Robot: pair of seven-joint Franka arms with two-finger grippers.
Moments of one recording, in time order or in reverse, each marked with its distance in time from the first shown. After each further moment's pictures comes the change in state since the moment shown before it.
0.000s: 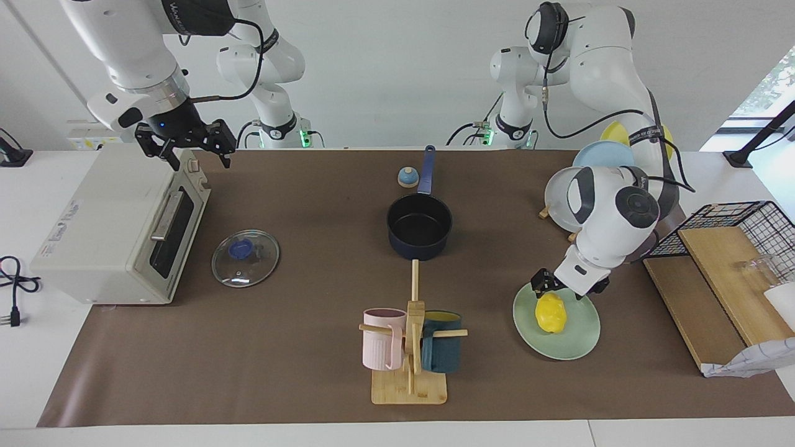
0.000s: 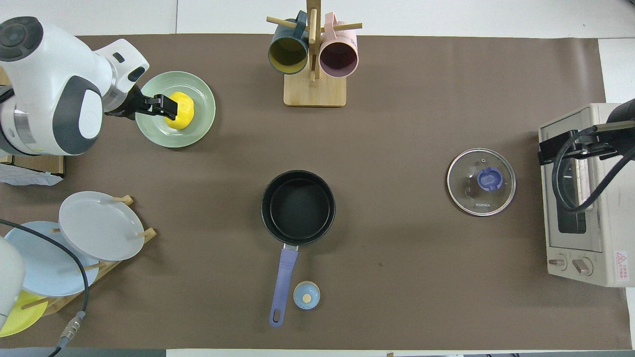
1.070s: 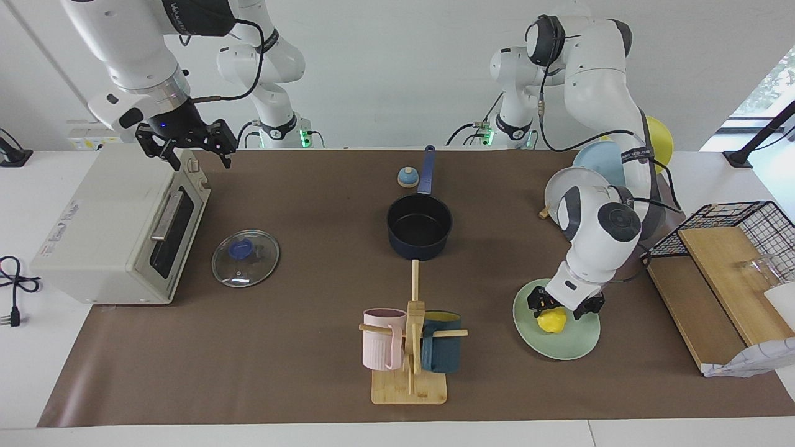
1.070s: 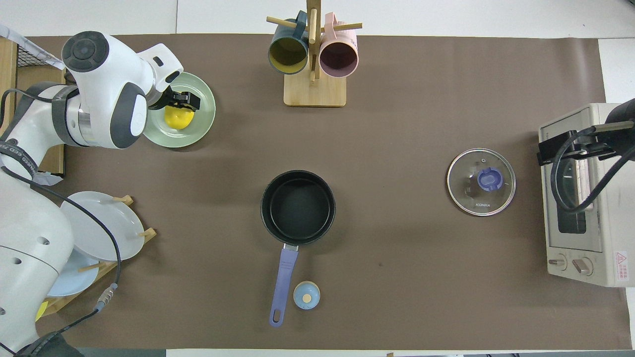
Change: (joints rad) left arm -0.006 0.052 0.001 -0.004 0.048 0.139 0.006; right arm 0.002 0.000 0.000 -0.003 0.000 0.000 0.000
